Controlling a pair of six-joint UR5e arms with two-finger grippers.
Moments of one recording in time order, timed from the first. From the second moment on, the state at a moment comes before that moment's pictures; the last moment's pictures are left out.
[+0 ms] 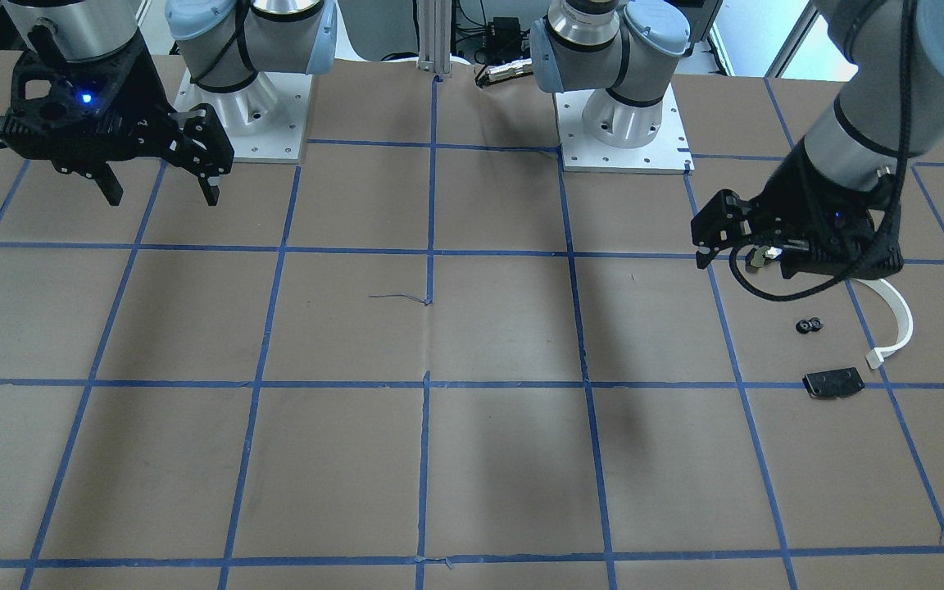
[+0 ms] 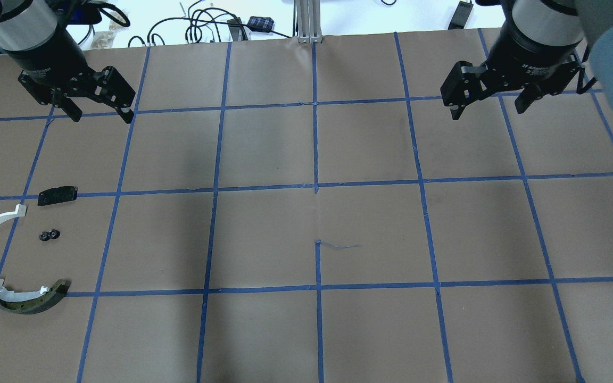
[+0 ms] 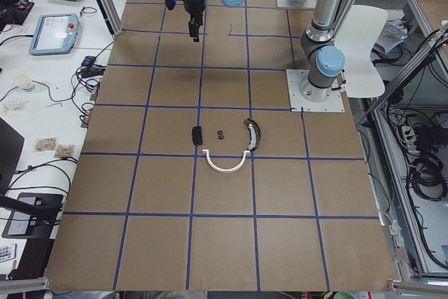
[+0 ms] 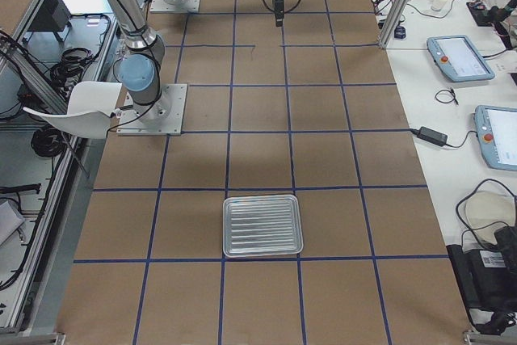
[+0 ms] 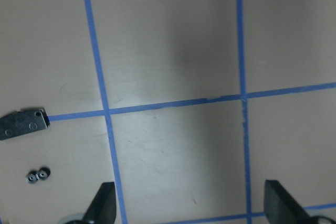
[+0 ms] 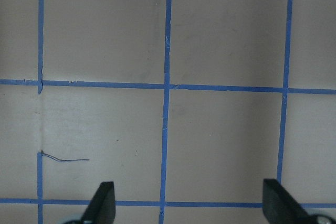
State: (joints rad) left arm -1.41 -1.66 -1.50 -1.59 1.56 0.27; right arm 1.55 -1.63 1.60 -1.64 -1.59 -0.06
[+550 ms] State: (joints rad) left arm -1.49 -1.59 -1.59 -1.60 1.57 0.24; right arm 1.56 -1.56 1.50 -1.64 -1.59 -0.06
